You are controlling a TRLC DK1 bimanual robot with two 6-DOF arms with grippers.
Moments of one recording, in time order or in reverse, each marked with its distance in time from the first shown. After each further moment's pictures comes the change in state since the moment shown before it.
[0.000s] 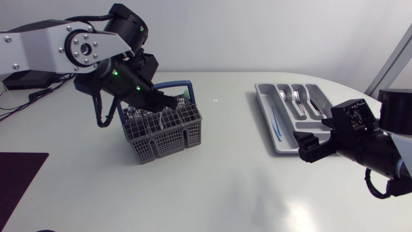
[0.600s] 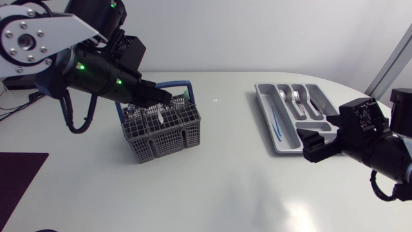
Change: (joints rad) left arm -0.060 -0.201 -0.069 0.004 0.004 -0.017; right arm 0.000 -0.070 -0.006 -0.013 0.000 -0.002
